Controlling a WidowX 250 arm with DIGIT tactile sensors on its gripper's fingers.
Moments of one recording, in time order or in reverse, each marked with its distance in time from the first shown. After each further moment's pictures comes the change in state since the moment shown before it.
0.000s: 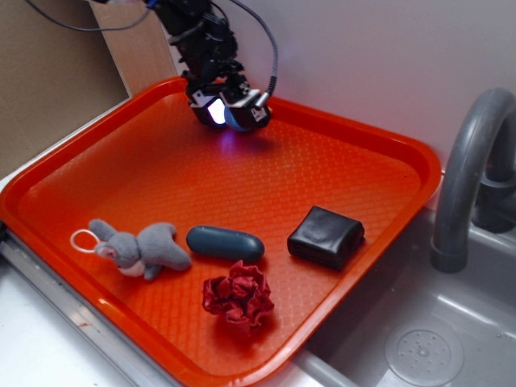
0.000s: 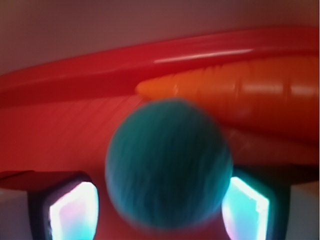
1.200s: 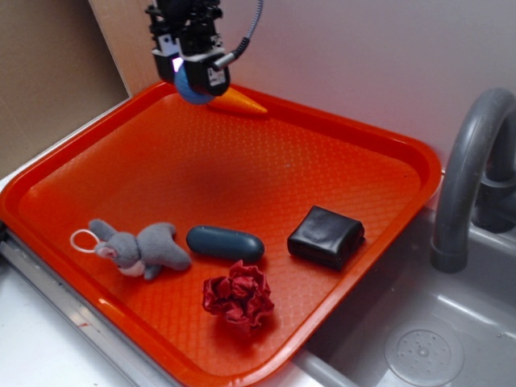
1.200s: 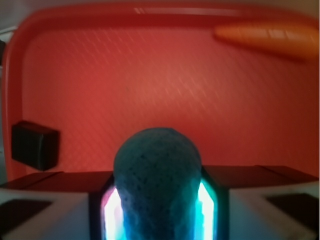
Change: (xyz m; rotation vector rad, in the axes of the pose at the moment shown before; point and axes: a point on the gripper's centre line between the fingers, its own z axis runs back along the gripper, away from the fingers) arm -0.070 -0.078 0.089 0.164 0.268 -0.053
